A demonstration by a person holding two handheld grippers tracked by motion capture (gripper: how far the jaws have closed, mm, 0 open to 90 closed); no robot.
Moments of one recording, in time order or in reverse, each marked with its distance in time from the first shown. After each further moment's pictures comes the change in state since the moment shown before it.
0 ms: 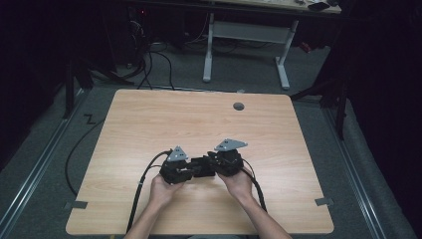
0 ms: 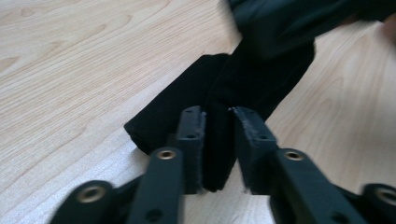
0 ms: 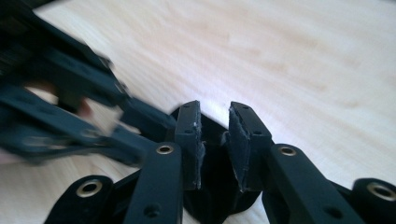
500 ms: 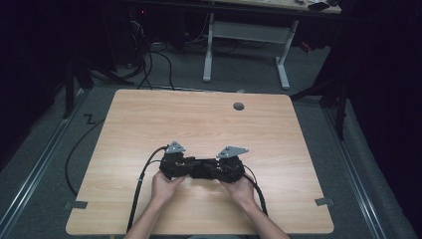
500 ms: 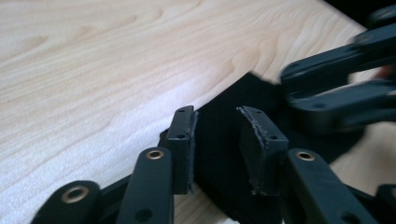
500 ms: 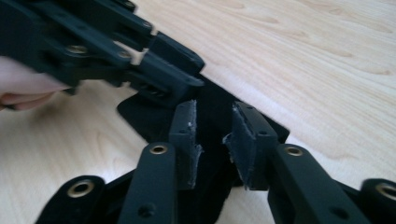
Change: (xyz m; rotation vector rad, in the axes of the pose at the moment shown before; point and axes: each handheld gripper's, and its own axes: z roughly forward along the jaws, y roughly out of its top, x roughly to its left) left arm 0.014 0.002 0.012 0.018 0.068 -0.124; right arm -0.001 -0.025 0.001 0.016 0.054 0.007
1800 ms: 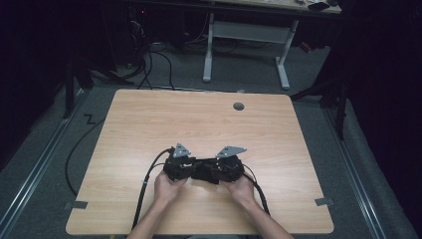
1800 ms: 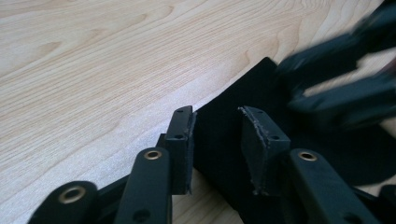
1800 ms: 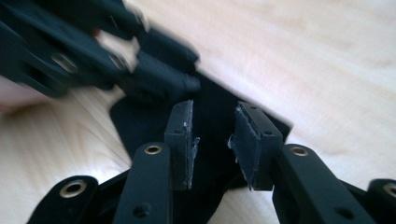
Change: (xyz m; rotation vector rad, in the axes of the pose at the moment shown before) left arm -0.010 -0.001 0.007 0.010 0.098 0.071; right arm -0.005 -0.002 0.009 0.036 -0.021 -0.017
